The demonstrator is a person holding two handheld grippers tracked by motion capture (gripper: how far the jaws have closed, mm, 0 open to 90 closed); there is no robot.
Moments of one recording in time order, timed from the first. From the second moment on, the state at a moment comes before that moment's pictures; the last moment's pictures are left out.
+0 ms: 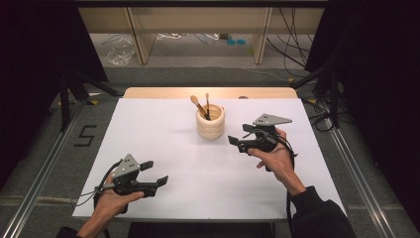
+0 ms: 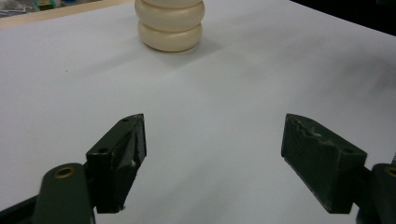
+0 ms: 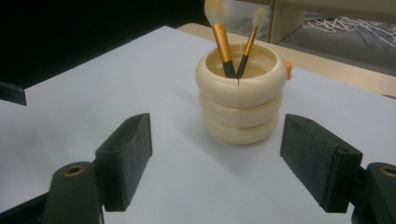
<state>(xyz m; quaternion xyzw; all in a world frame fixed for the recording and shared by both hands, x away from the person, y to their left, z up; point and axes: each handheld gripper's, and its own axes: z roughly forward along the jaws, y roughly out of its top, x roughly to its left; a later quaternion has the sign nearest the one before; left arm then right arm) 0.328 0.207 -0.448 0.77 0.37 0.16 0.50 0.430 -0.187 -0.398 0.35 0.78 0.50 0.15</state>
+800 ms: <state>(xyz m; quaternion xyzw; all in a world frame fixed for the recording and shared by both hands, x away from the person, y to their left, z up) 0.327 0.207 -0.447 0.77 0.37 0.16 0.50 0.386 -0.201 -0.414 0.35 0.78 0.50 0.14</state>
